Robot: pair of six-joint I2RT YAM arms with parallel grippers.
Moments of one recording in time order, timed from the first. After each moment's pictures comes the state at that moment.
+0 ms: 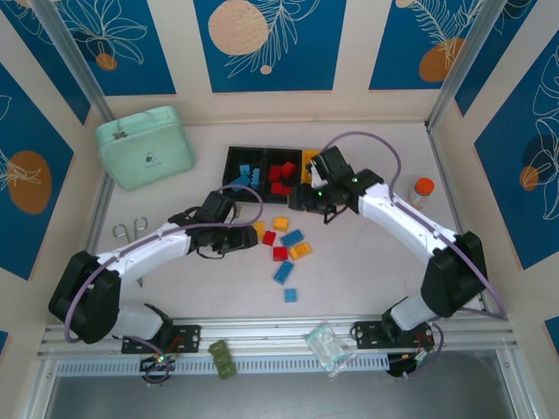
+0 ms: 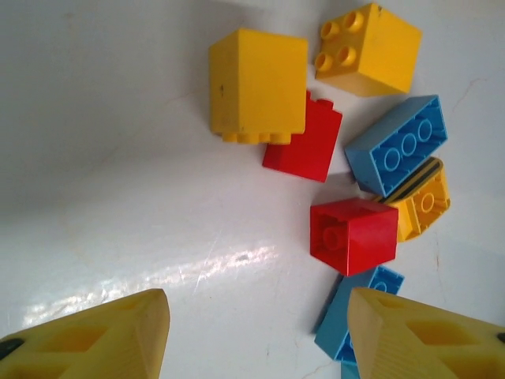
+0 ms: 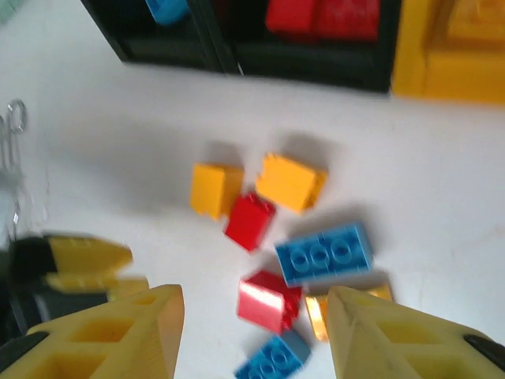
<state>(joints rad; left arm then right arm) -0.61 1.39 0.83 -0.49 0.25 -0.70 0.56 1.46 1.19 -0.72 -0.25 0.58</state>
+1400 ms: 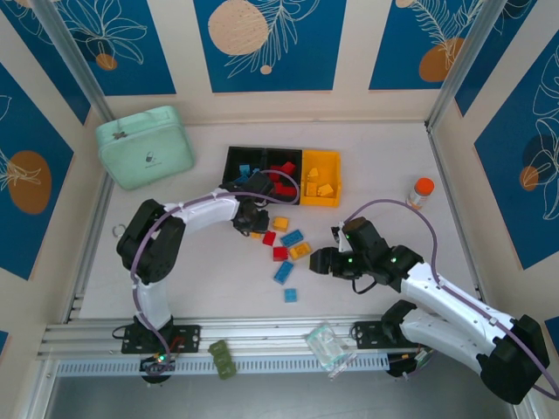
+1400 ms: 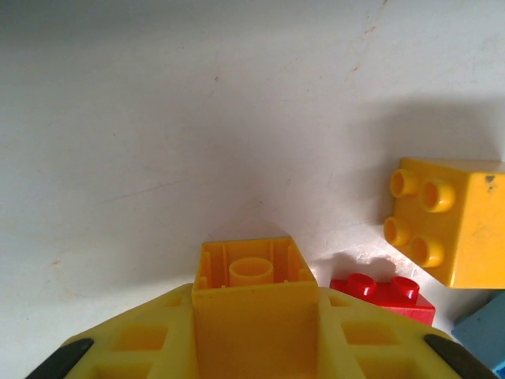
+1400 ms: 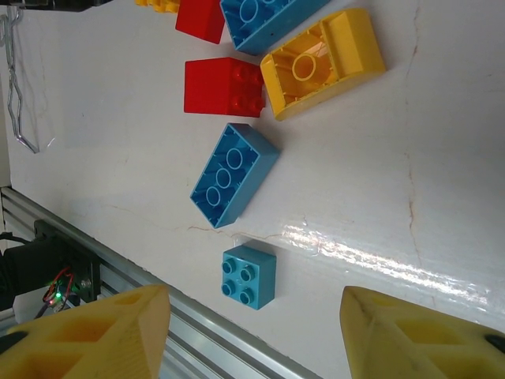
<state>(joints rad) -0.68 1.88 1.28 -0.68 -0.03 -0.50 0.67 0.86 0.55 -0.60 -0.33 0.79</state>
